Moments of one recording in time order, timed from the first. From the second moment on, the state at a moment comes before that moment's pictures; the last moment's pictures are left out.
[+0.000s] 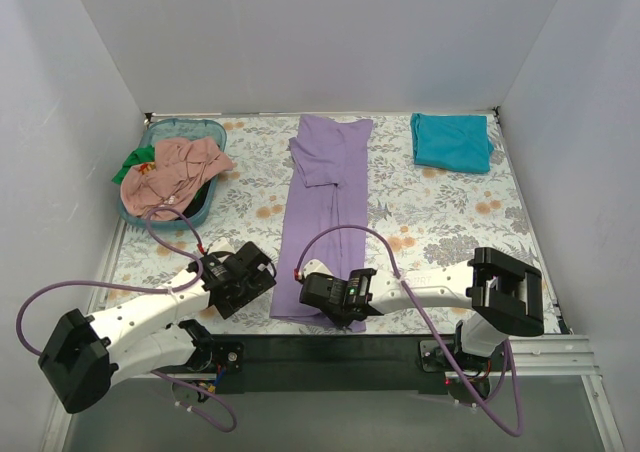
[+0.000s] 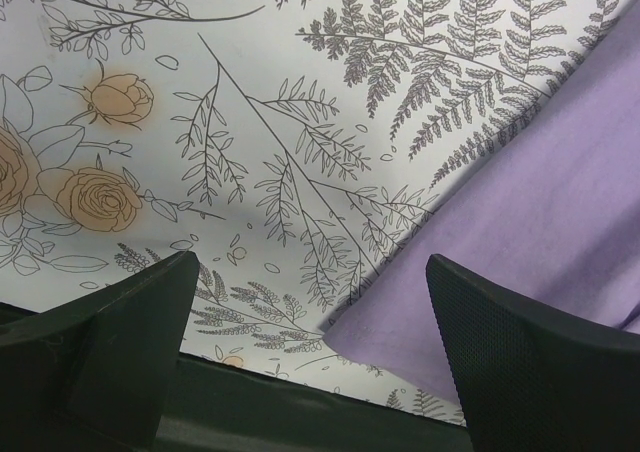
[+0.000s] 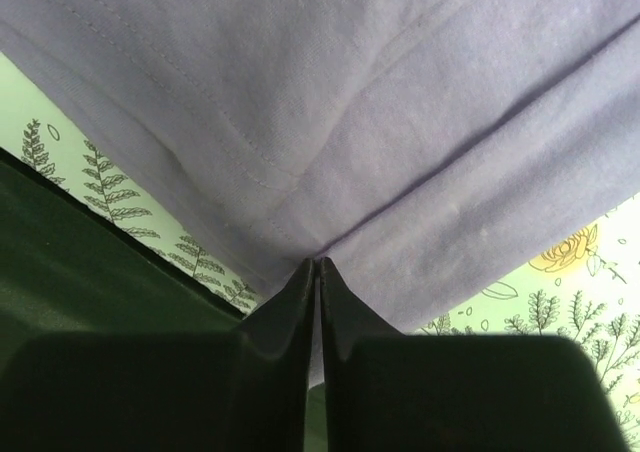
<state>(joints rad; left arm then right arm) -0.79 1.00 0.54 -0.84 -0.33 -1.36 1.38 1.60 0.93 -0.59 0.24 0.47</state>
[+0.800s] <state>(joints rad) -0.79 1.06 0.54 -0.81 -0.32 -1.36 1.42 1.53 0.90 -0.58 0.14 0.44</state>
